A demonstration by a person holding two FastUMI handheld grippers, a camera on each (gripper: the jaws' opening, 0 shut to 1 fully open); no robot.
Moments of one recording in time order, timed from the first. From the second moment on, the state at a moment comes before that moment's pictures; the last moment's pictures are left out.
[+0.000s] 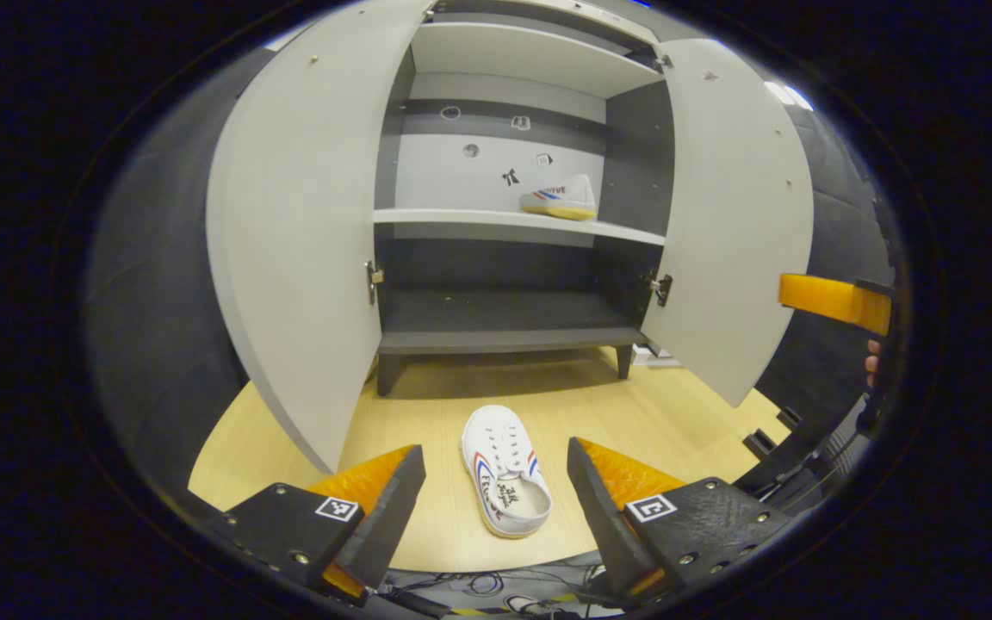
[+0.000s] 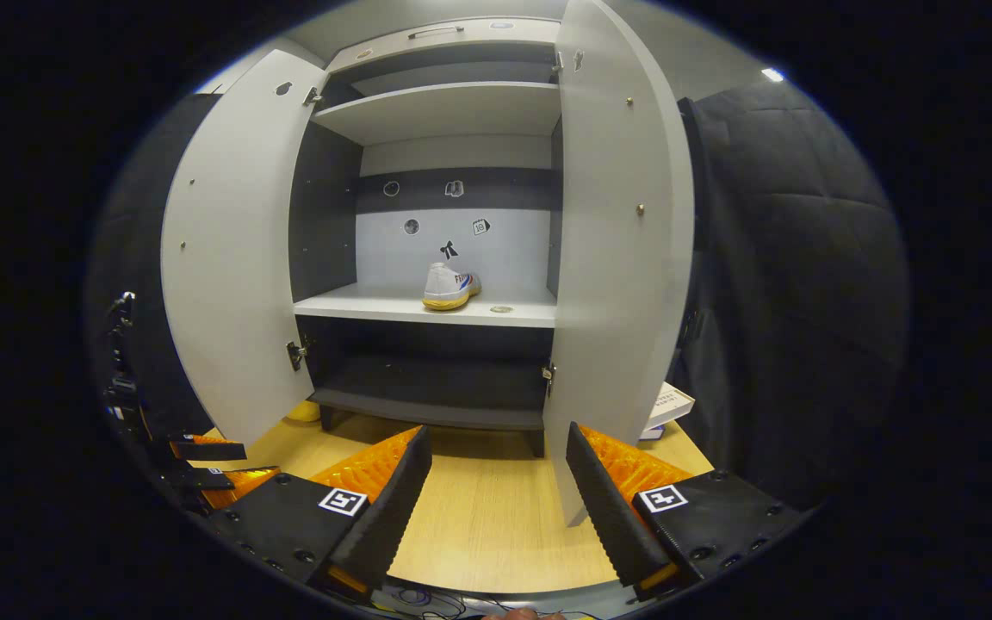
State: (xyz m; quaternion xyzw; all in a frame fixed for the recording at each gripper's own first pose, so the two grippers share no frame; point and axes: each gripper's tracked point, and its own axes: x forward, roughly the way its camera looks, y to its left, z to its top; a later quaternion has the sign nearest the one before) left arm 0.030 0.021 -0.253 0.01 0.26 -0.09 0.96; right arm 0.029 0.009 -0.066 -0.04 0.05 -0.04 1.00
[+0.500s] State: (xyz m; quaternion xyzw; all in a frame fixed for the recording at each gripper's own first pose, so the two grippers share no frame) left arm 0.071 0.027 -0.366 0.03 0.38 -0.11 0.92; right arm -0.040 -0.054 -0.104 -0.05 0.12 -0.13 0.98
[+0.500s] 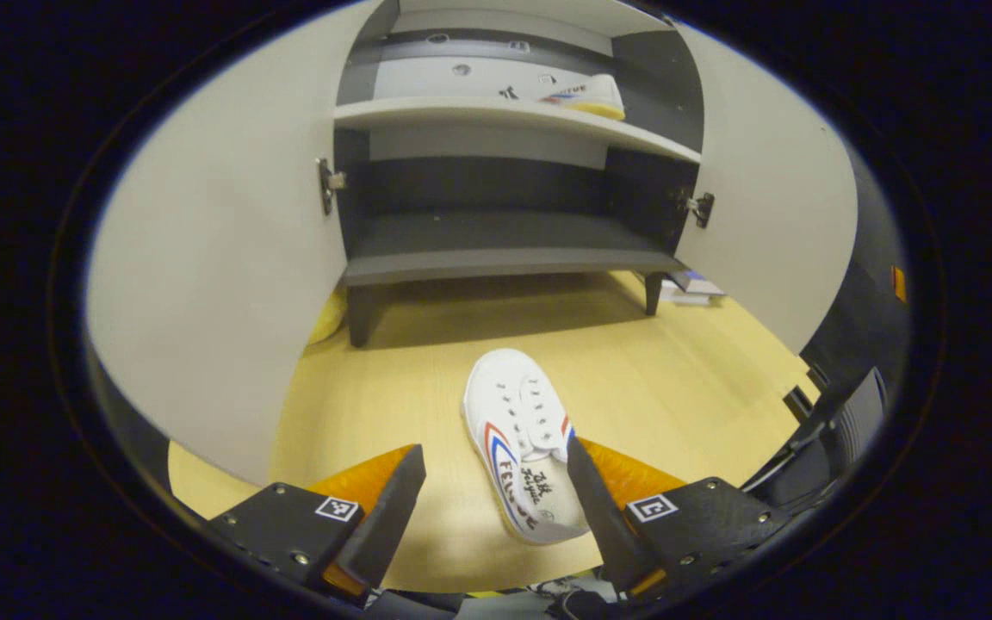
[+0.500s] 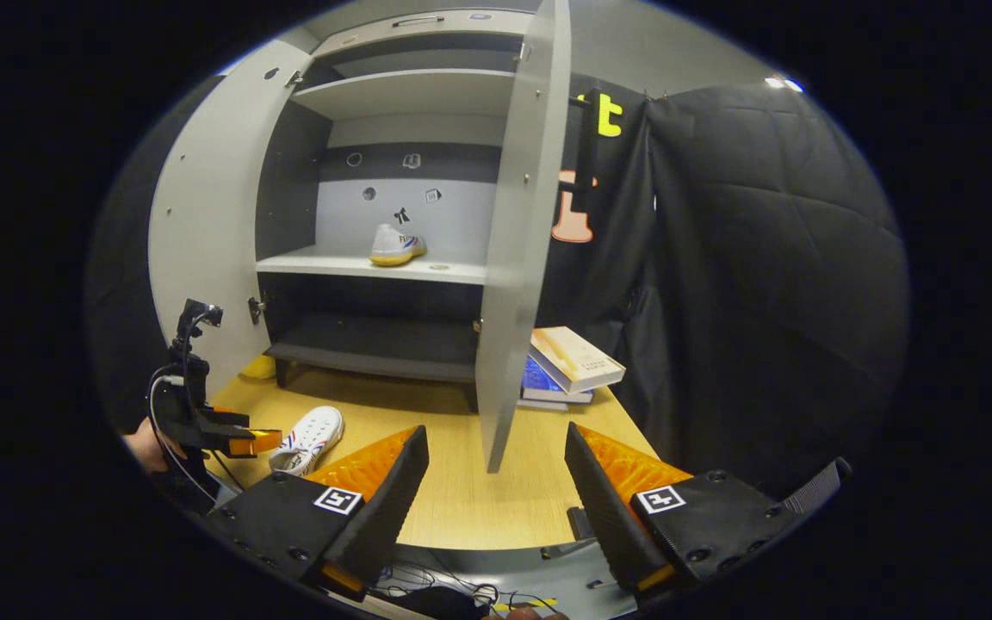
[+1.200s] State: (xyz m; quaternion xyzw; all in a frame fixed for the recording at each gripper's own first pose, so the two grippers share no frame) left arm 0.091 0.019 -0.435 -0.06 0.47 -0.09 0.88; right arm -0.091 -0.129 -0.122 0.03 0.14 -0.25 0.96
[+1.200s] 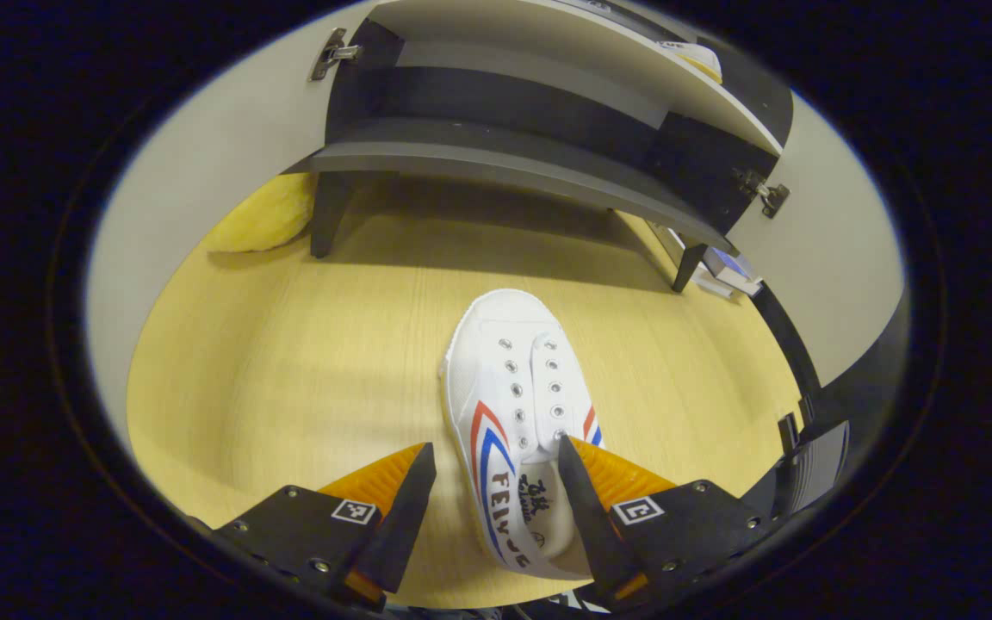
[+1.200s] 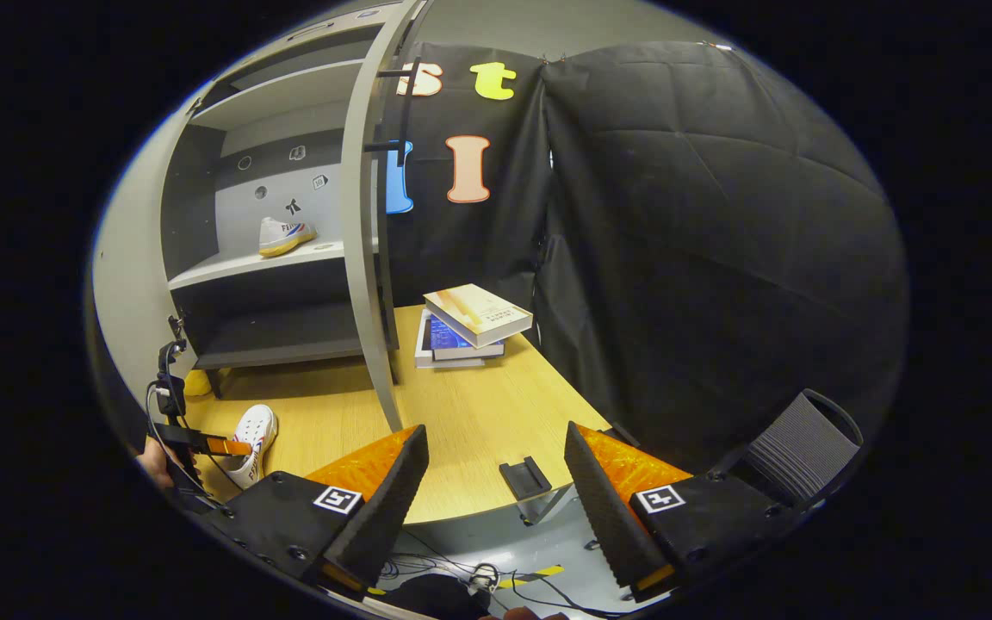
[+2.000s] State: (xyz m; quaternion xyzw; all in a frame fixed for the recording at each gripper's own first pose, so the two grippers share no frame) left arm 0.091 0.023 -0.442 -0.08 0.49 -0.01 0.87; right arm -0.090 -0.173 -0.124 0.06 0.14 -0.30 0.94
